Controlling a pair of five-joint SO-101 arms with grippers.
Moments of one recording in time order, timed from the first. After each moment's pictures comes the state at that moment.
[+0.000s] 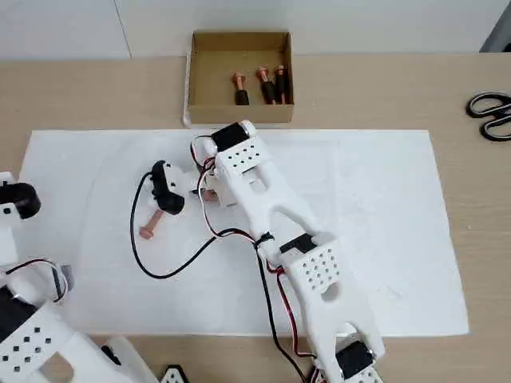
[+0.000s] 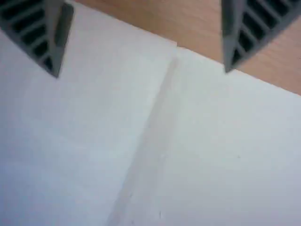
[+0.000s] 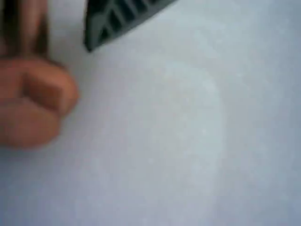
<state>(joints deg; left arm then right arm) -49.8 -56.0 37.2 94.8 -22.8 -34.3 50.2 -44.5 84.7 74.6</state>
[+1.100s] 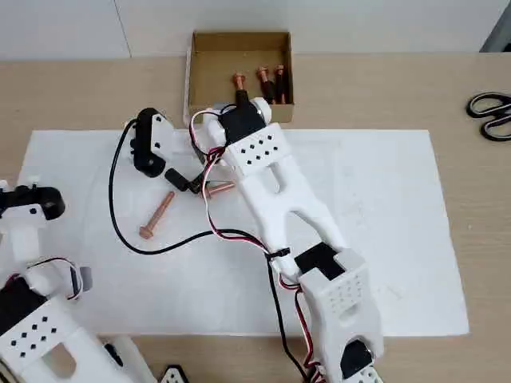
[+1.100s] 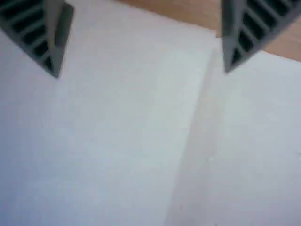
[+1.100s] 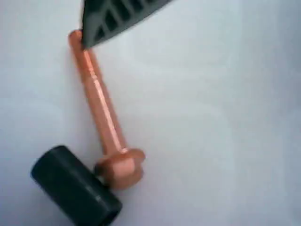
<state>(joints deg) -44.8 -56.0 47.2 90.1 -22.5 -35.5 30.7 -45.8 89.1 59.4</state>
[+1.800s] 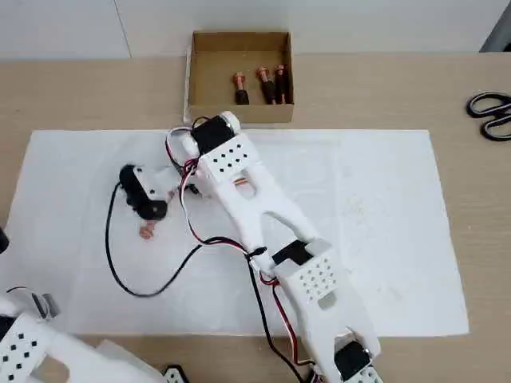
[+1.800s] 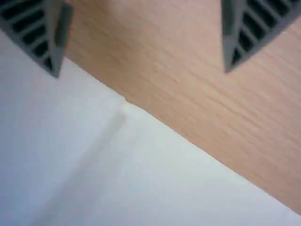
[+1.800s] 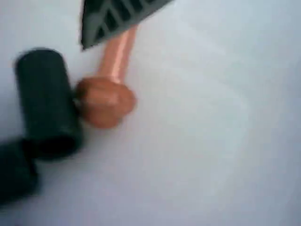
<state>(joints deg) -66.8 -56.0 47.2 91.6 -25.6 -38.6 44.4 -57.7 89.1 80.2</state>
